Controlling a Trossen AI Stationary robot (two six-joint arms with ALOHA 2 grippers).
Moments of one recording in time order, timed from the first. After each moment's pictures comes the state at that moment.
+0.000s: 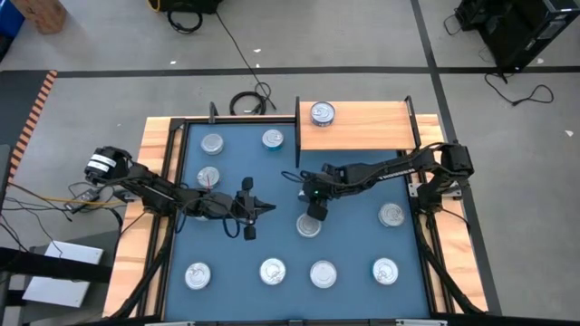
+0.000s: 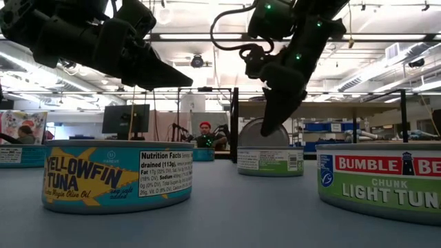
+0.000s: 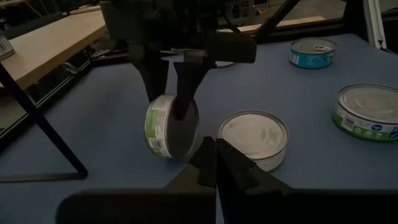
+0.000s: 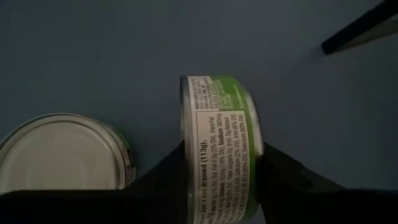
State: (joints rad) left arm -0.24 1.42 0.44 0.72 -0.36 0.05; right arm 0.00 1.71 1.10 -0.50 0.17 0.29
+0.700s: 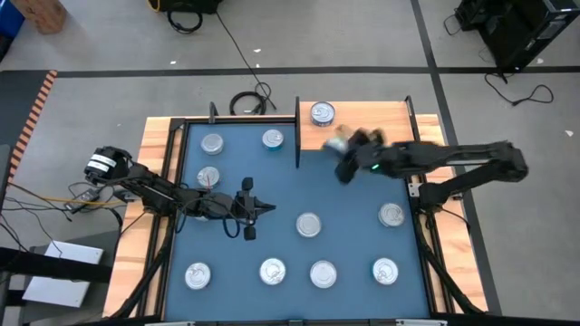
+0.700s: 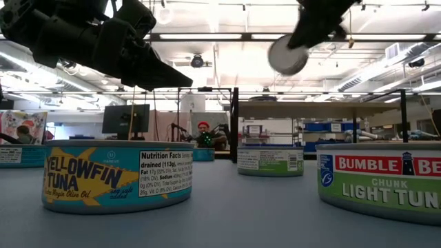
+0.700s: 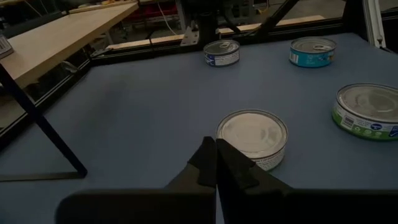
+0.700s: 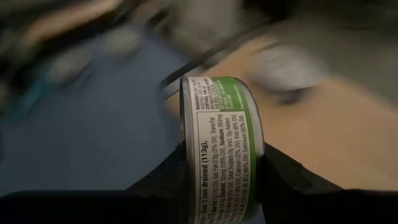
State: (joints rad) left arm -0.24 1.42 0.44 0.72 -0.36 0.05; right arm -0.03 1.13 1.10 -0.71 0.66 0.56
